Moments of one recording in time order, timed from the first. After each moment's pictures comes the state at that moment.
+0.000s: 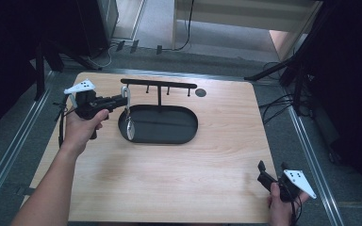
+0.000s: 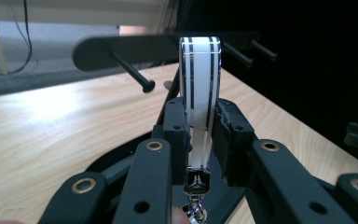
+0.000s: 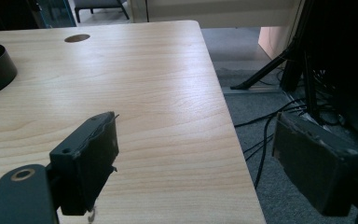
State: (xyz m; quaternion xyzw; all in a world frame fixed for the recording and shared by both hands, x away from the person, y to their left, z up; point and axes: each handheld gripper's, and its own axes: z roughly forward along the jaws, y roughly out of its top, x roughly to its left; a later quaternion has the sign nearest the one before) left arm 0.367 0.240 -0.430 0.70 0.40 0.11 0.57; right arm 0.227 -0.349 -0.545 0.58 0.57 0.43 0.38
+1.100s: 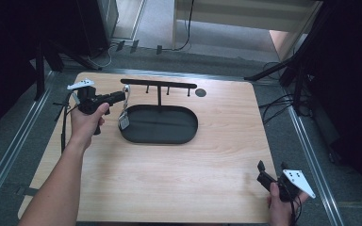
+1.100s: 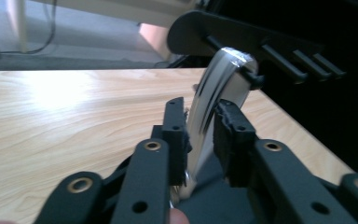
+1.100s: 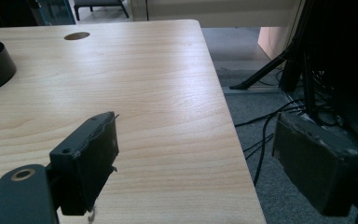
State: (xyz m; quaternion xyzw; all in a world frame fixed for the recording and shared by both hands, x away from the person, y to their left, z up) left arm 0.398 0.257 -0.456 0.66 0.47 0.11 0.57; right arm 0.227 -0.348 -0.545 0.58 0.58 0.43 0.39
